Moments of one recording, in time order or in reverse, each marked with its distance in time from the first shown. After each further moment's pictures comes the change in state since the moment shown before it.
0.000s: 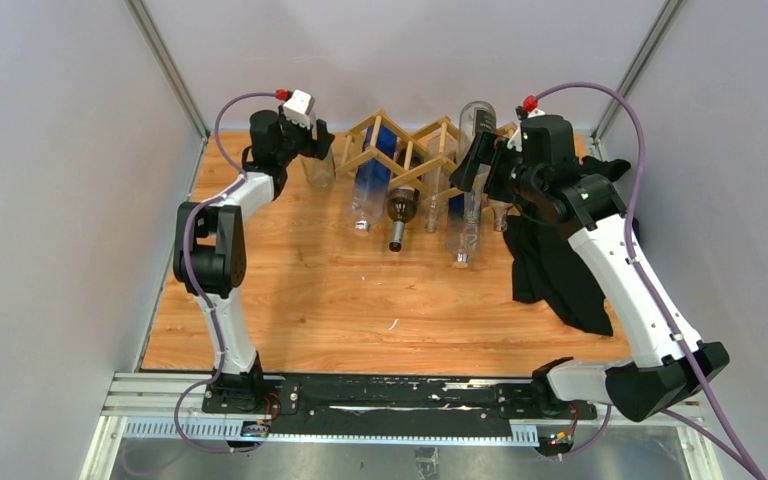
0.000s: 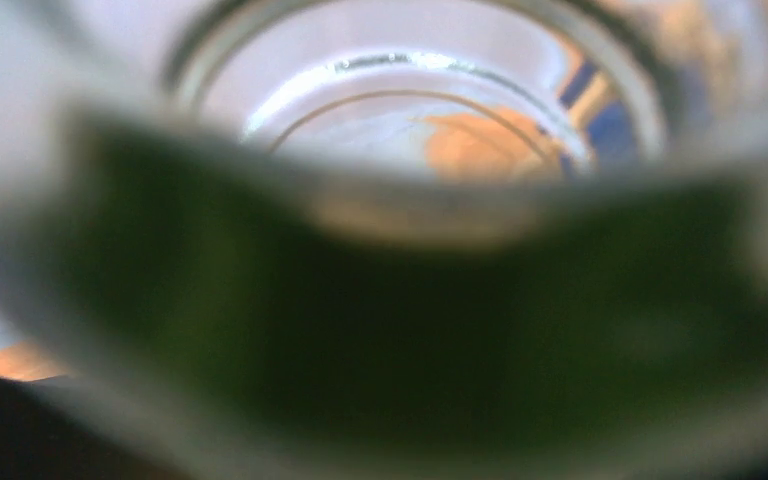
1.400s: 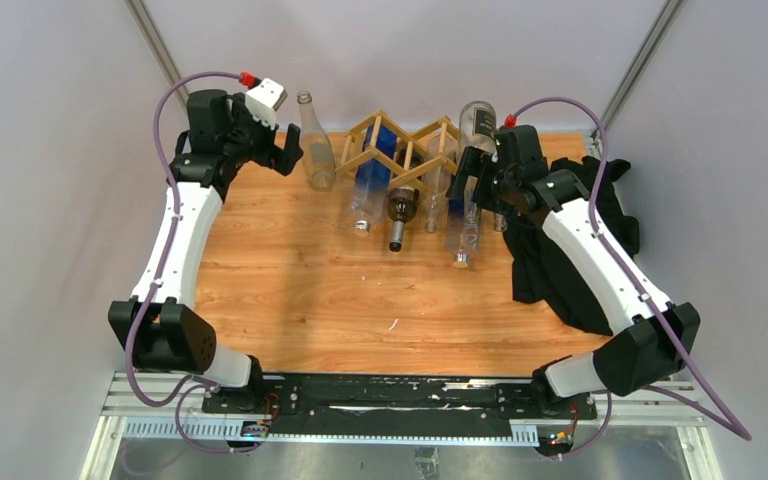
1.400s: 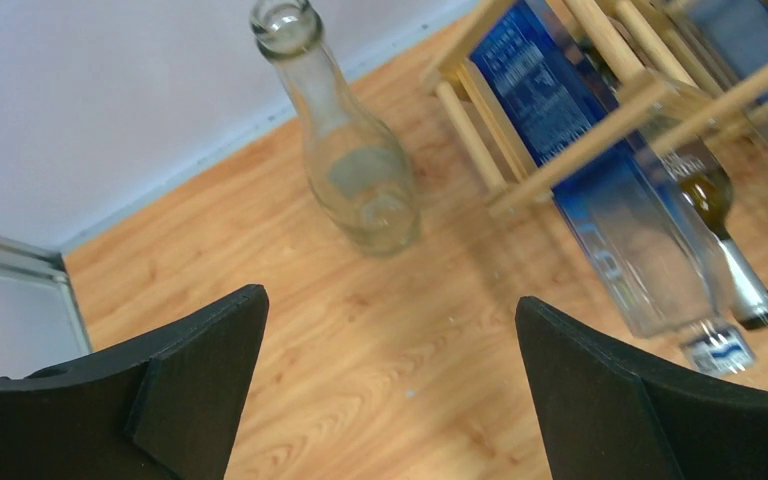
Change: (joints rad) left arm 0.057 -0.500 0.111 -0.869 0.008 0.241; right arm -0.016 0.114 -0.098 0.024 0.035 0.045
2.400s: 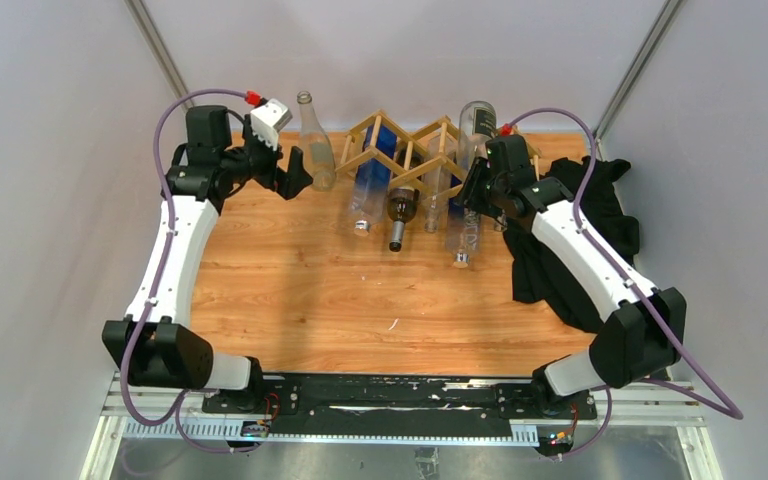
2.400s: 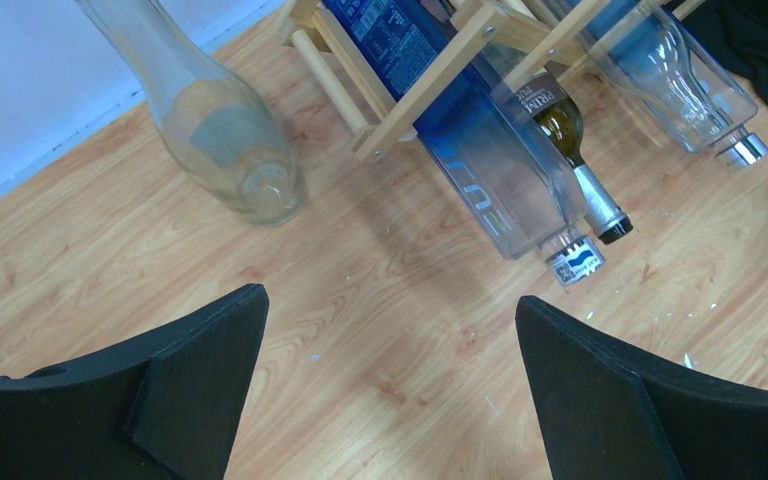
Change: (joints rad) left arm 0.000 -0.086 -0.060 -0.176 0.199 -0.005; right arm -0.002 0.045 -0.117 0.157 0.052 0.049
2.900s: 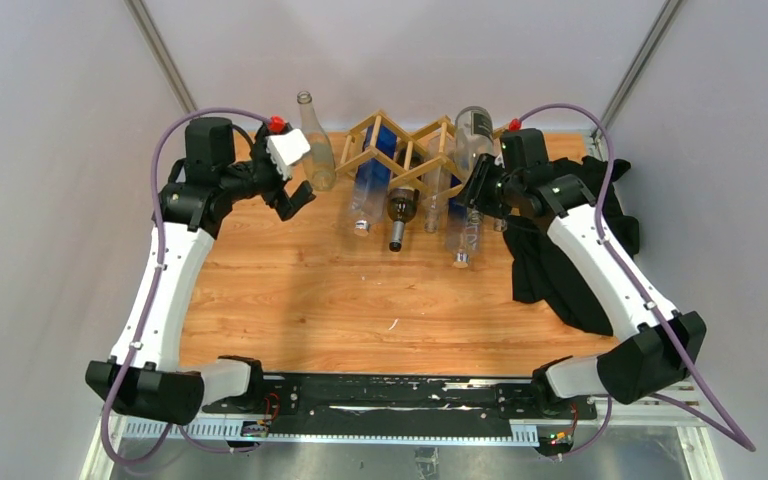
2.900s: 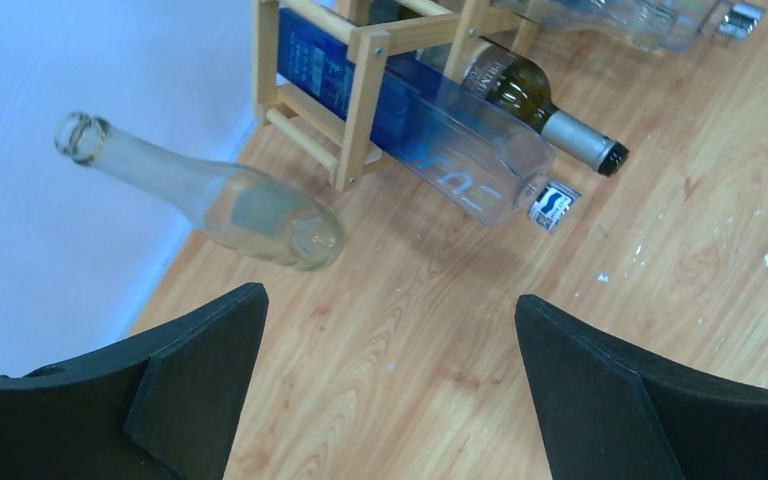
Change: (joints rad) left arm -0.097 -0.151 -0.019 -0.095 0.004 0.334; right arm -0.004 -0.078 0.069 -0.129 -0.121 0.008
